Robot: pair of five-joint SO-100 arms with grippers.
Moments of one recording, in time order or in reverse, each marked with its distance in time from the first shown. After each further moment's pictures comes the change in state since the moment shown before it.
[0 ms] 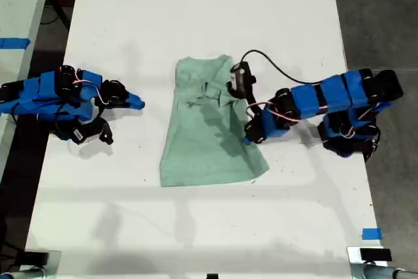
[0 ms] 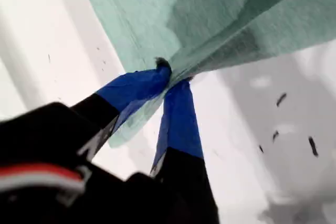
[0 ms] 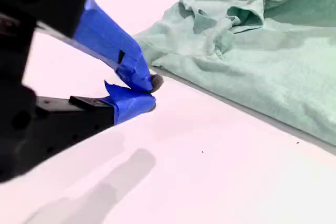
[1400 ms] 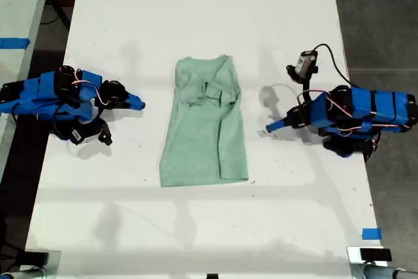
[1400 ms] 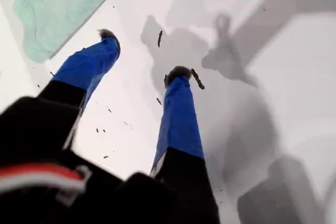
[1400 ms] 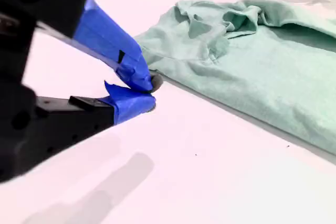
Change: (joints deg) arm 0 1.1 1.2 0.0 0.2 -0.7; arm 1 17.1 86.4 71.1 1.1 -0.4
